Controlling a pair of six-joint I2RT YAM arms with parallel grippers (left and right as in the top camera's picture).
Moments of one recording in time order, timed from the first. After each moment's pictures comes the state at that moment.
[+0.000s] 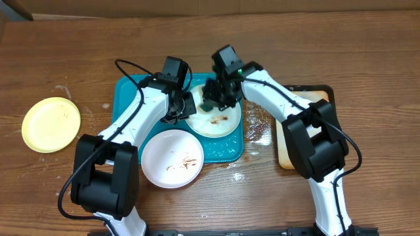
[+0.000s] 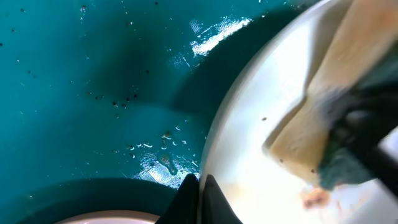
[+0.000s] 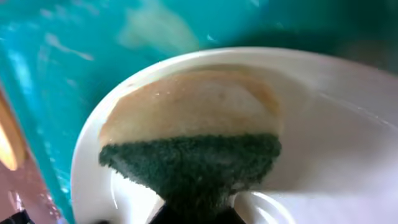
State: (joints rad) left arm -0.28 1.85 1.28 -0.78 0.06 -0.53; right arm 0.53 2.25 1.70 -0.65 -0.43 0.71
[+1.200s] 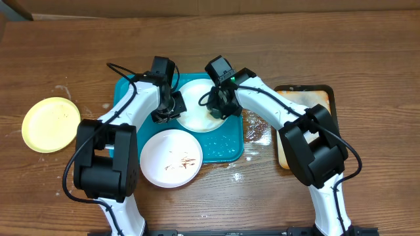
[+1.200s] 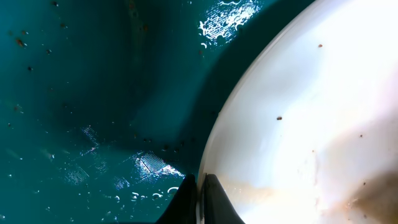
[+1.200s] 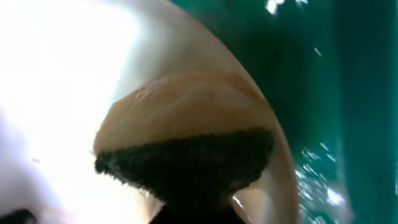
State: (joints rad) left arm -0.18 1.97 1.31 -0.77 0.09 -0.51; right arm 0.59 2.22 1.67 -0.75 -0.09 0.86
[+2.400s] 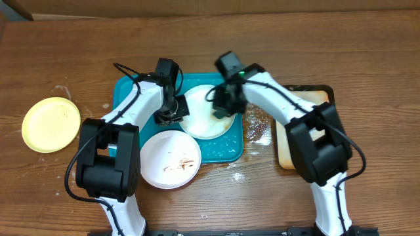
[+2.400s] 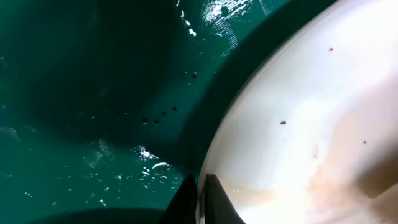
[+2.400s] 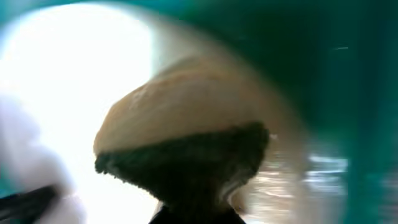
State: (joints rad) left arm -0.20 1.98 1.32 -0.83 0.12 -0.47; right arm 0.55 2.21 1.69 -0.80 -0.24 0.72
